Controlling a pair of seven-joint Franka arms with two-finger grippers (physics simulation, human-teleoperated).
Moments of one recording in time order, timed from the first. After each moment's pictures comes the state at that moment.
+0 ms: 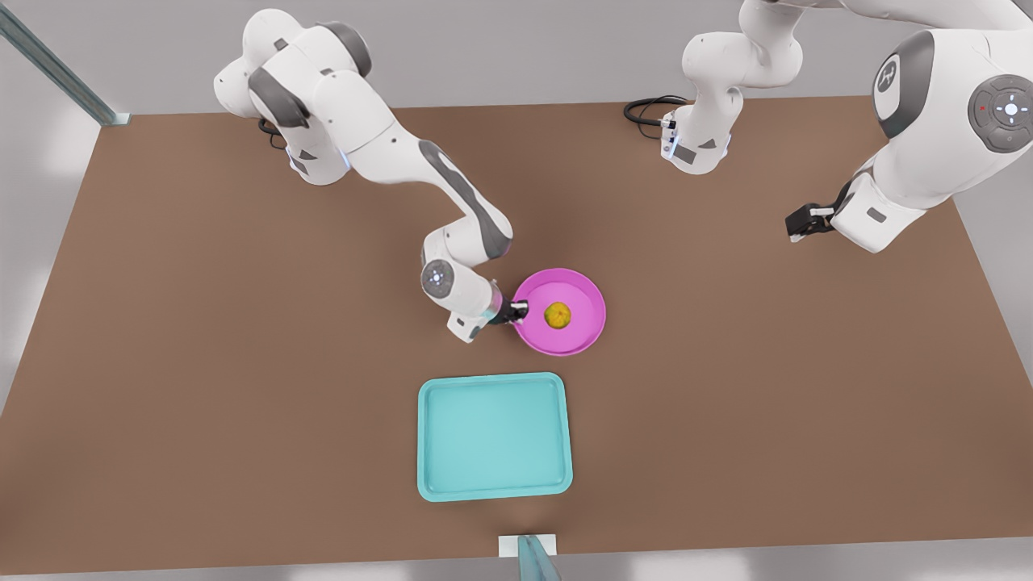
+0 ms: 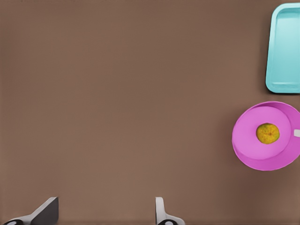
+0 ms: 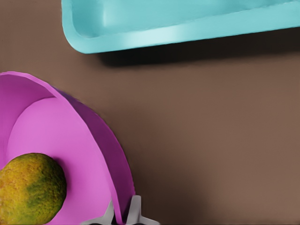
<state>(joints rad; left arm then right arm) -0.12 0.14 -0.01 -1.29 0.05 1.26 -0.15 0.72 0.70 0.02 -1.68 0.68 2.55 0.14</state>
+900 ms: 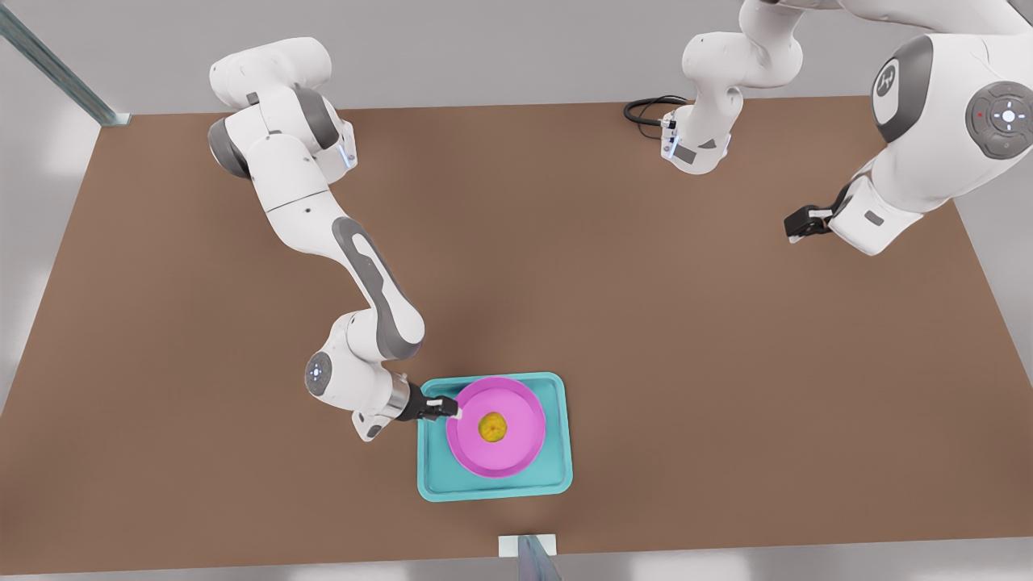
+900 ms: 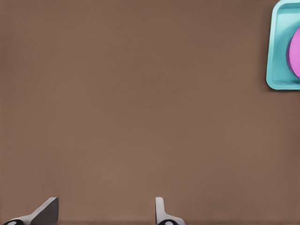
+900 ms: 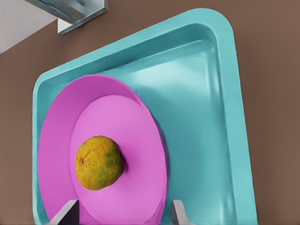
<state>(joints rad) -0.12 0.14 -0.01 -1.29 0.05 1.26 -0.14 0.35 0.90 0.04 -1.28 0.67 2.37 -0.02</state>
